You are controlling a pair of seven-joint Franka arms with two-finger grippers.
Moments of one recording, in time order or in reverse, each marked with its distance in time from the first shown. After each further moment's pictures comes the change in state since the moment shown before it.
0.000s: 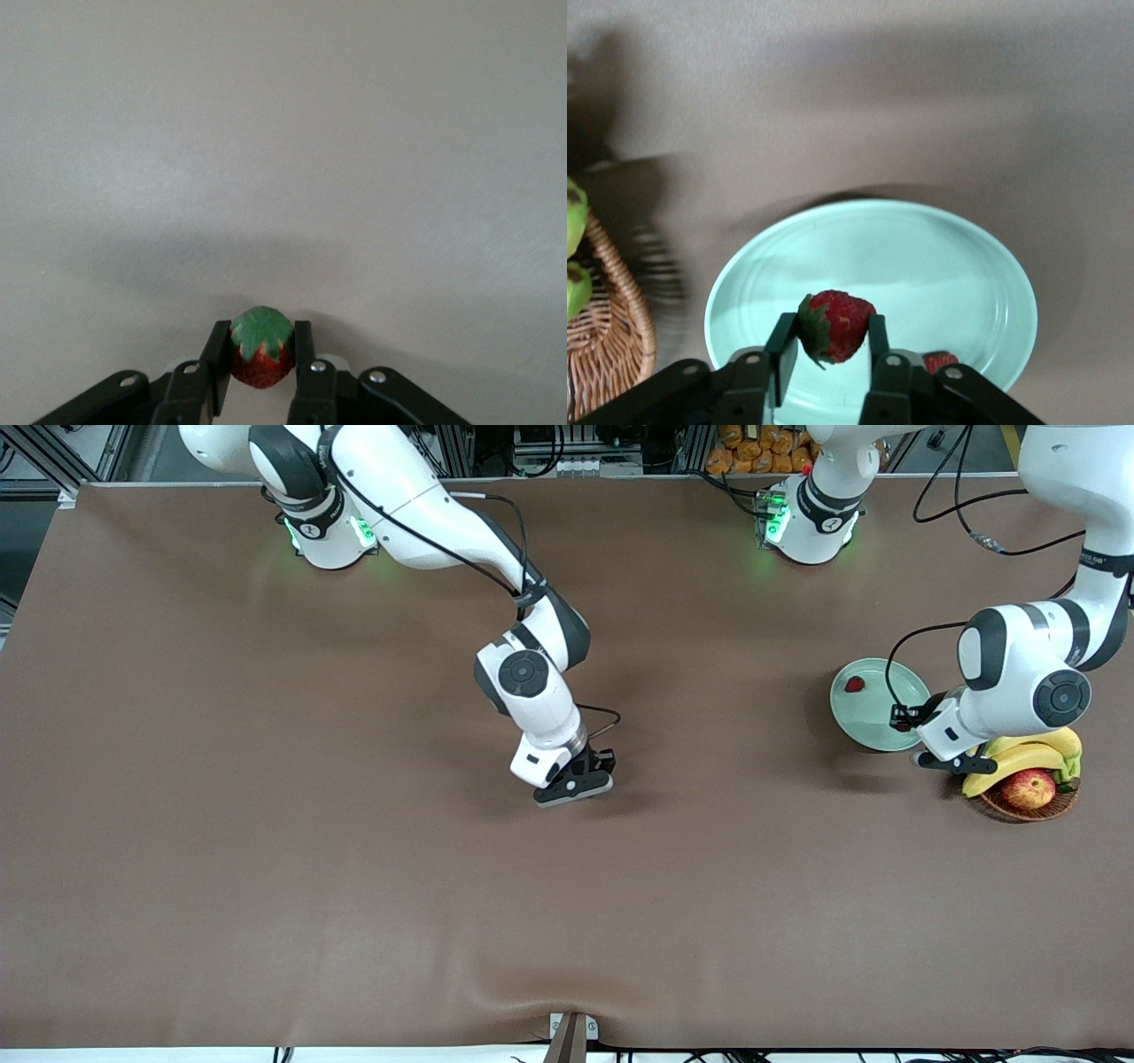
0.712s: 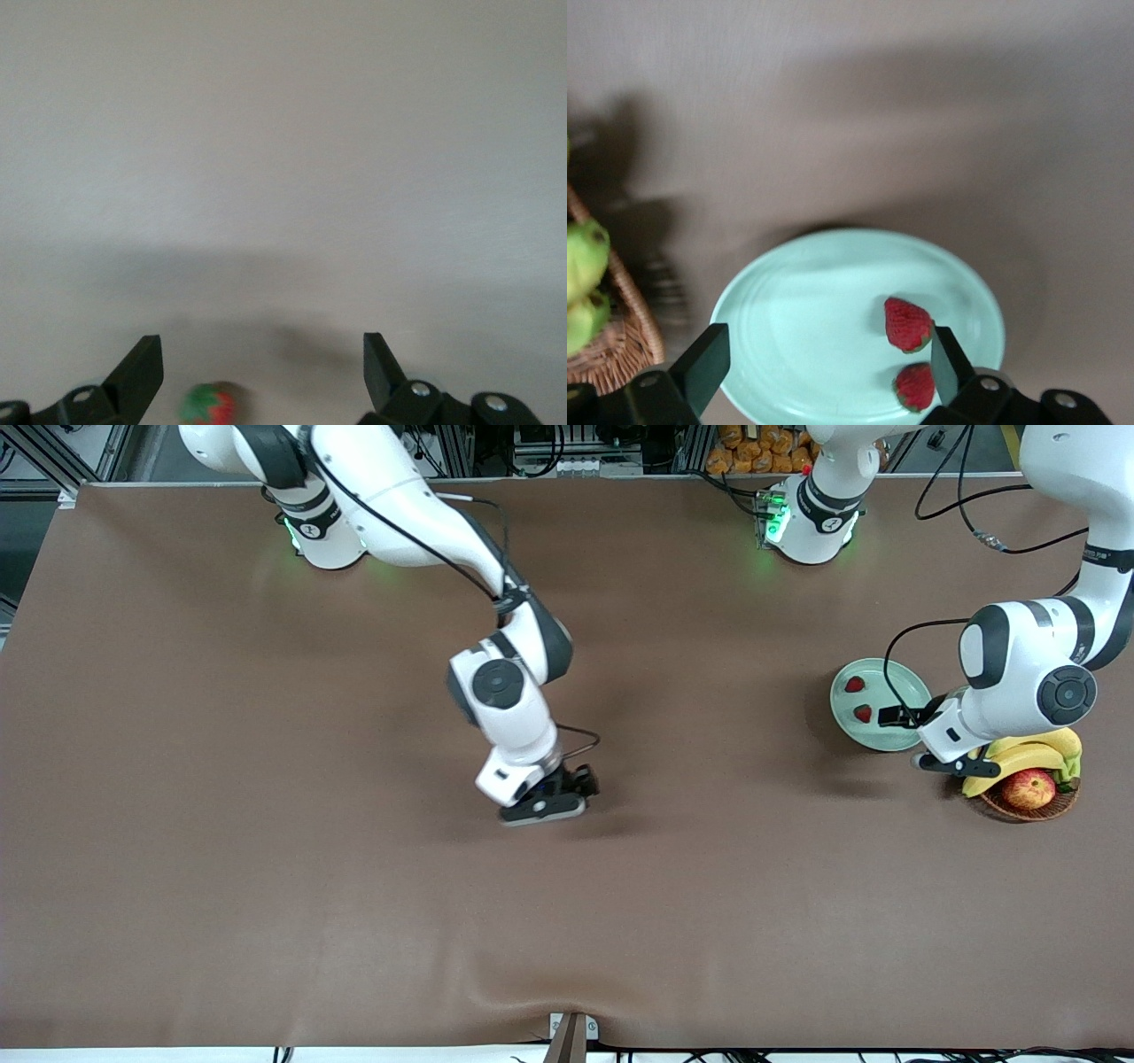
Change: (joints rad) left arm 0.009 -0.006 -0.060 0.055 0.000 0.000 -0.001; right arm -0.030 -0.081 -0.140 0.028 -0.004 -0.164 -0.020
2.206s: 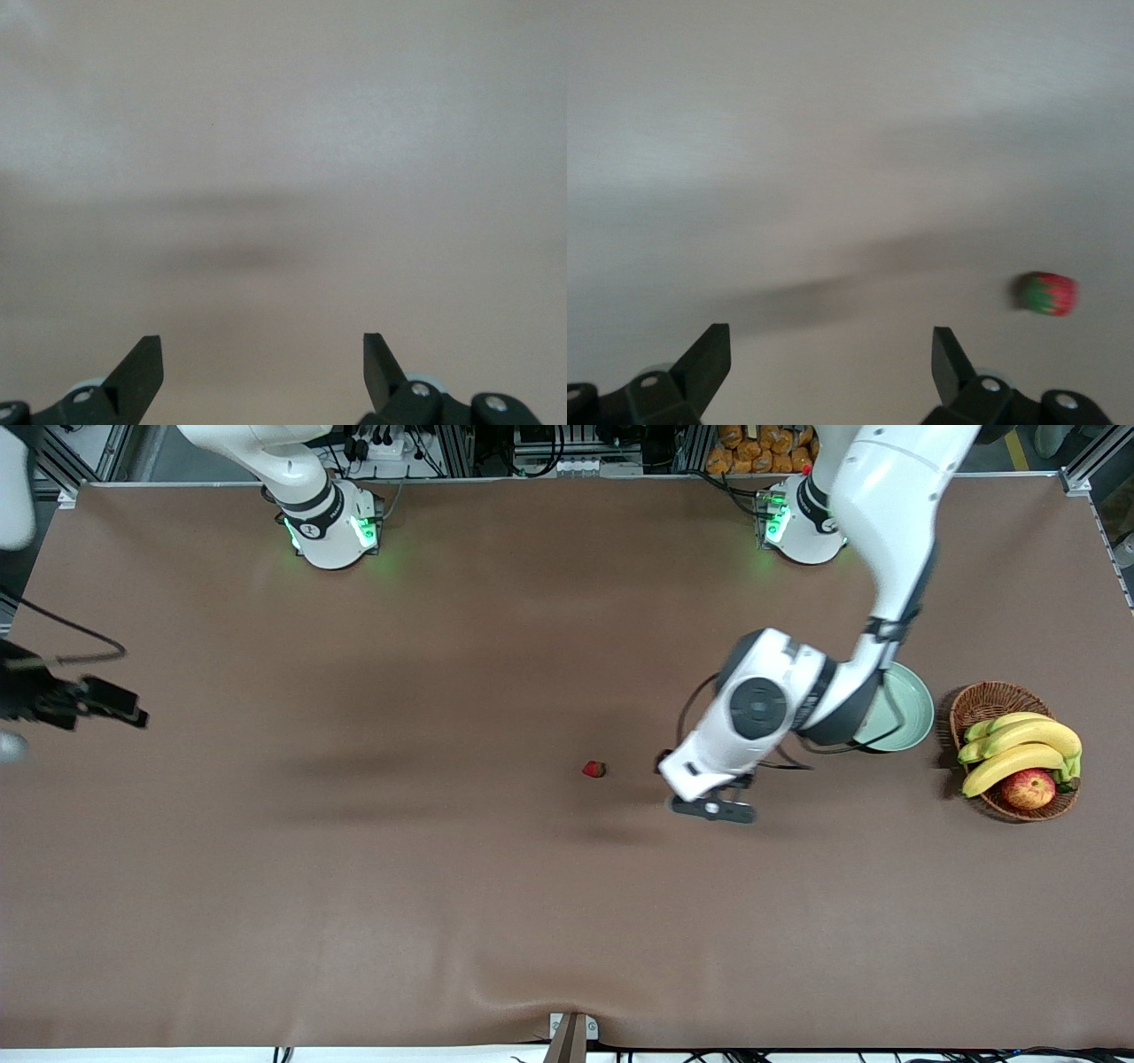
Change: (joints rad) left arm -0.580 0.324 -0.106 0.510 0.000 0.004 -0.632; right arm -0.791 -0.722 0.113 -0.172 -0.175 -0.818 -0.515
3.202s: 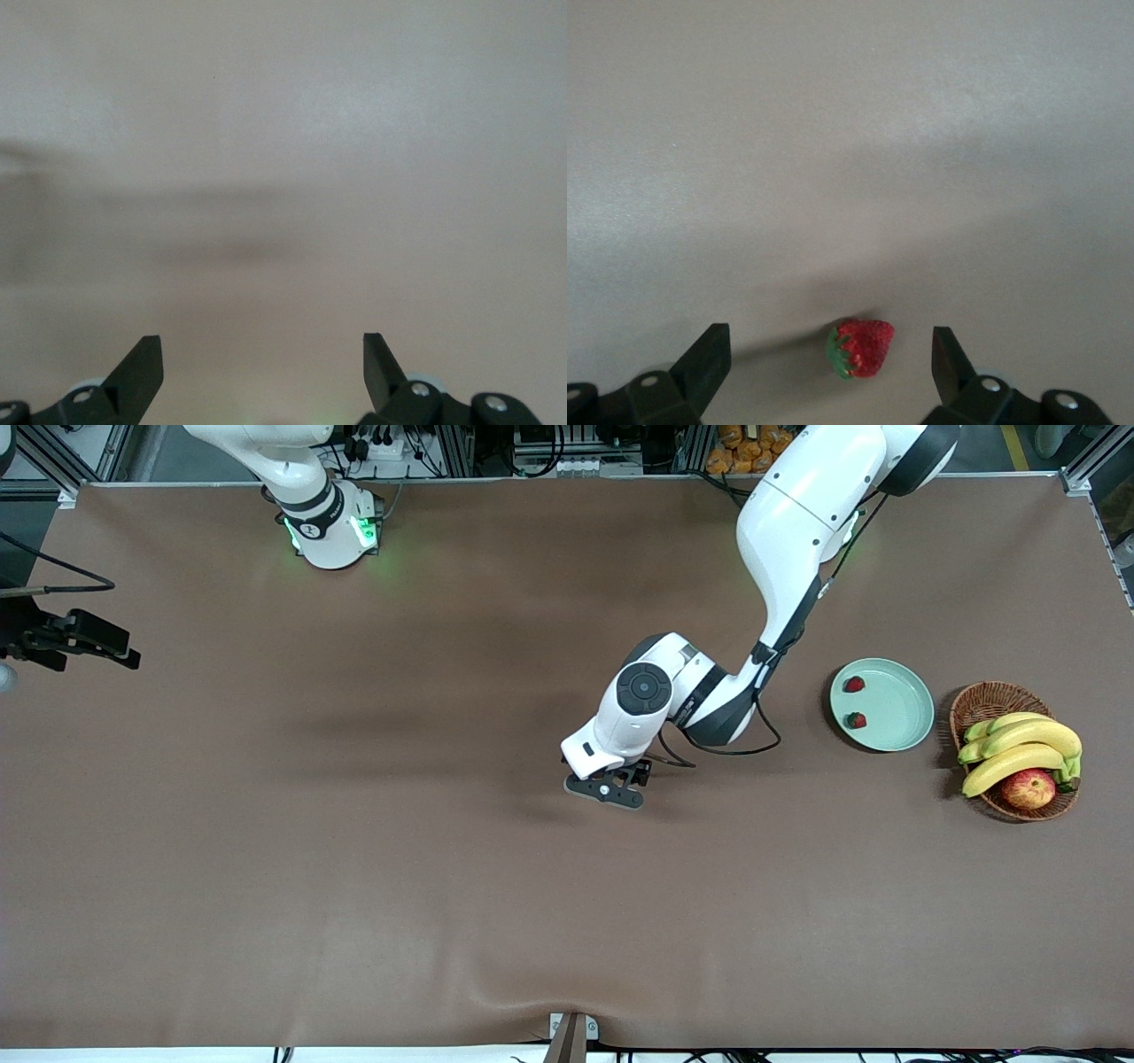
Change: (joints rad) left arm -0.154 0.165 0.001 0.088 0.000 0.215 -0.033; right arm -0.095 -0.097 0.127 -0.051 -0.036 -0.093 0.037
